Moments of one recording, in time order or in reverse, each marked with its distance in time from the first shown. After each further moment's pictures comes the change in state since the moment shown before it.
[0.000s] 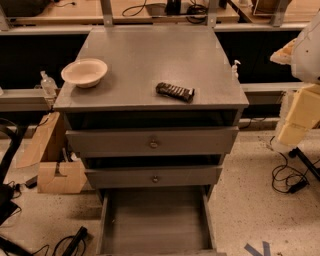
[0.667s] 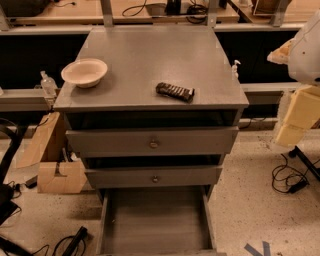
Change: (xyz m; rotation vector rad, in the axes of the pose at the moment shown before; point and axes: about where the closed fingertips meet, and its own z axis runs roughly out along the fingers) arm -0.004 0.001 0.001 0.008 0.002 -0.023
